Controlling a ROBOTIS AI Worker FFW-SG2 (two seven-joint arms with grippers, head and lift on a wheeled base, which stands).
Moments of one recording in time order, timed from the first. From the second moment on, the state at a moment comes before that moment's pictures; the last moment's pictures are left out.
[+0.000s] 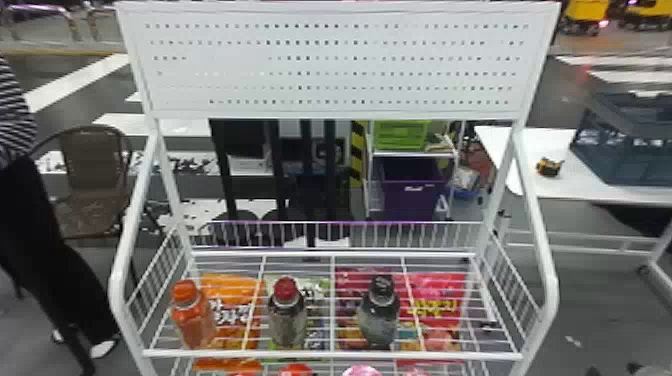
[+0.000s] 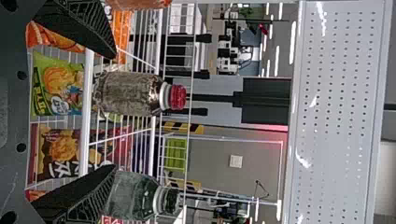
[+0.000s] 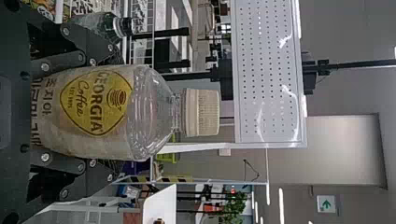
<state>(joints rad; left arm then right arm) 0.44 0.23 -0.55 -1.85 0.05 -0.19 0.57 1.01 -0.03 -0.23 -2.46 -0.23 -0.07 0.26</state>
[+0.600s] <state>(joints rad) 0.16 0.13 -0.55 -1.38 0.14 -0.39 0.55 1.02 -0.02 -0.23 -2.43 -0.24 -0.14 0.27</state>
